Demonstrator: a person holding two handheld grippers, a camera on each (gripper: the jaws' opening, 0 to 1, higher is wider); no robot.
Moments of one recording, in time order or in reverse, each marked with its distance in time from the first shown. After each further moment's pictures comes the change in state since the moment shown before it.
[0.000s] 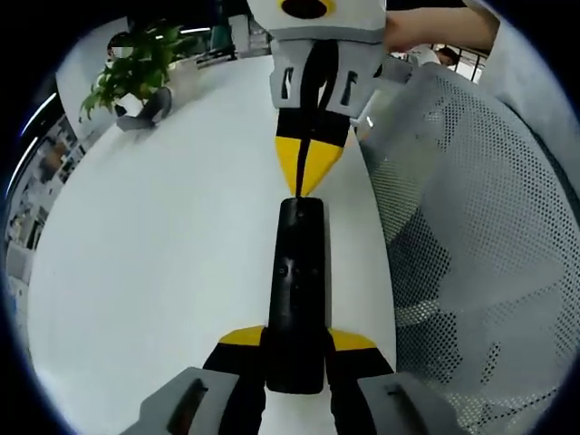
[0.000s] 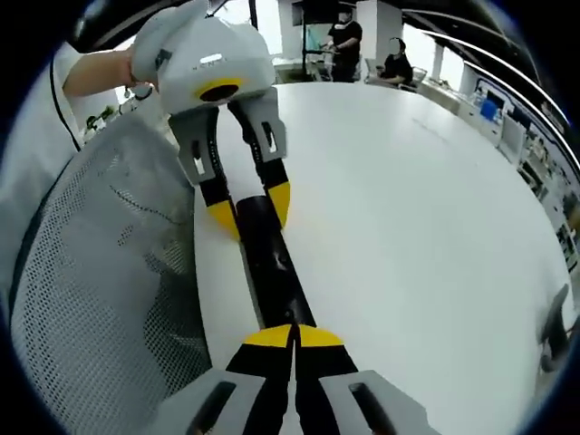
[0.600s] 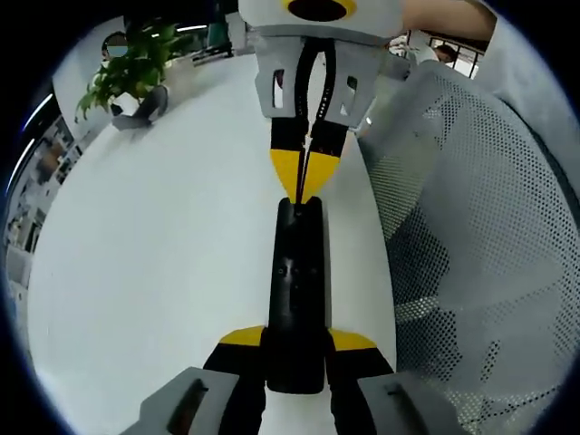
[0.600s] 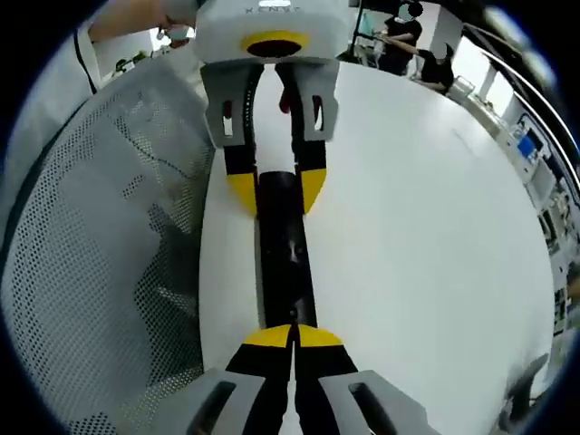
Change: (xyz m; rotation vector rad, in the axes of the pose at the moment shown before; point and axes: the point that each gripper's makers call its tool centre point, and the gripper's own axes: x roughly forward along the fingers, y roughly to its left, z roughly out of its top) left arm 0.001 0.000 0.000 0.011 0.018 -0.011; right arm 0.008 0.003 -0.001 -0.250 0.187 0.035
